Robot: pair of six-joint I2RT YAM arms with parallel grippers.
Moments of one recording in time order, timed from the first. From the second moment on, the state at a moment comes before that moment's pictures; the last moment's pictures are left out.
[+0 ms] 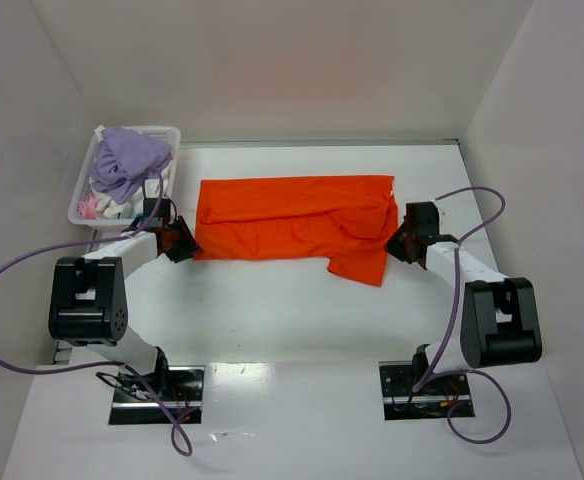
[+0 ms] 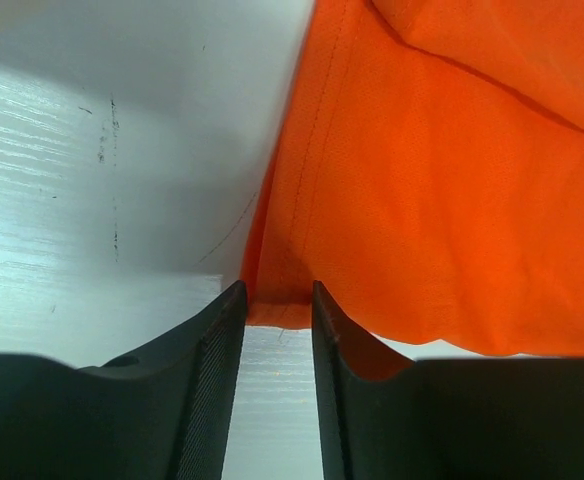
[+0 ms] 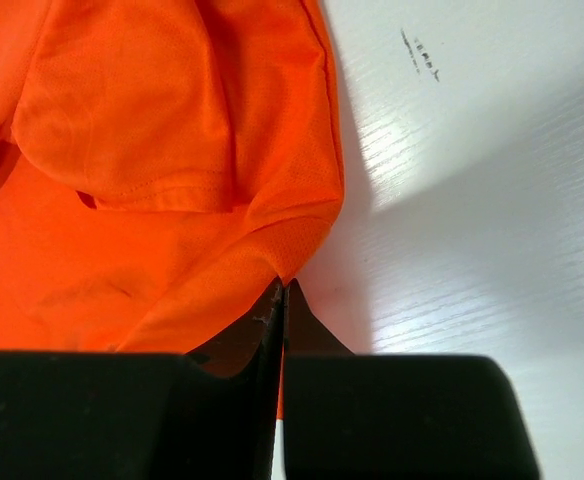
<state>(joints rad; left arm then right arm) 0.04 1.58 0.83 -0.23 0.14 -0.54 0.06 1.40 0.71 -0.20 0.04 0.73</state>
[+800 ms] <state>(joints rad) -0.10 1.62 0.87 -0.24 0.12 -0.53 -0.02 1.31 0.71 -0.23 0.06 0.73</state>
